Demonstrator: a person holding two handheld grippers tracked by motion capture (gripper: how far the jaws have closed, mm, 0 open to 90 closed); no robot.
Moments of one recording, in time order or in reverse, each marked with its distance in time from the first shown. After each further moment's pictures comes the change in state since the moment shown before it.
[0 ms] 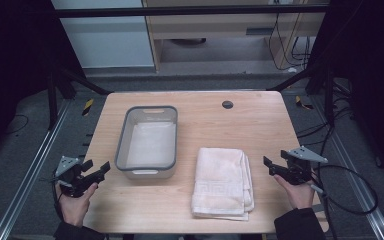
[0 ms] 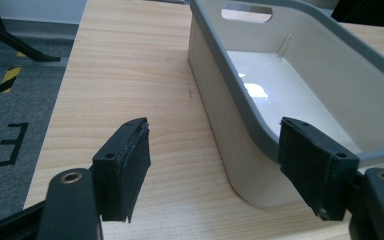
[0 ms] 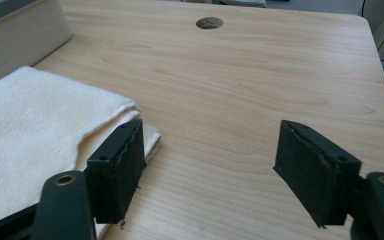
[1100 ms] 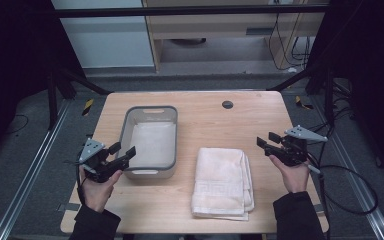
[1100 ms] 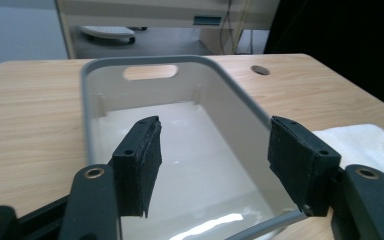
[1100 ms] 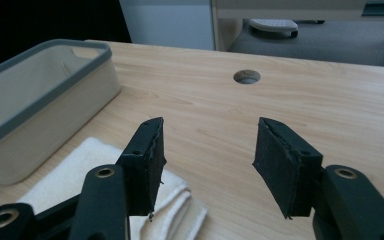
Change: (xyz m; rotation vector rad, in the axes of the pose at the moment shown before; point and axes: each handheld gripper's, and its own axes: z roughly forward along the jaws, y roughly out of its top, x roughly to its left) left arm -0.085 0.047 0.014 -0.081 -0.167 0.106; right arm 0.016 0.063 0.002 -0.069 0.125 0.020
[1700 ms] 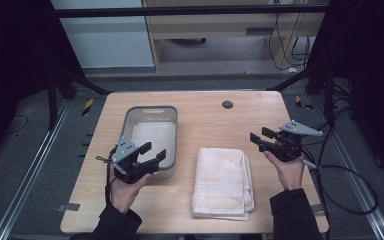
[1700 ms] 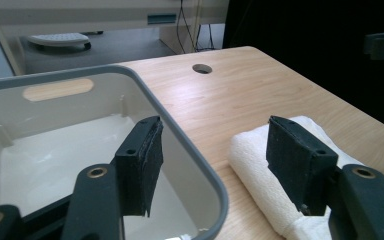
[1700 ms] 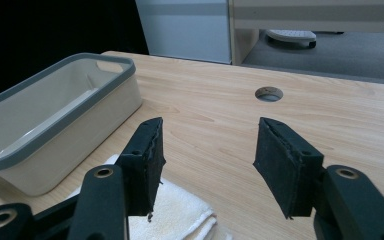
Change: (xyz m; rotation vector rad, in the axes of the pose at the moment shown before) left arm -0.070 0.007 0.026 0.015 -0.125 0.082; right arm 0.013 0.015 0.007 -0.024 0.059 -0.010
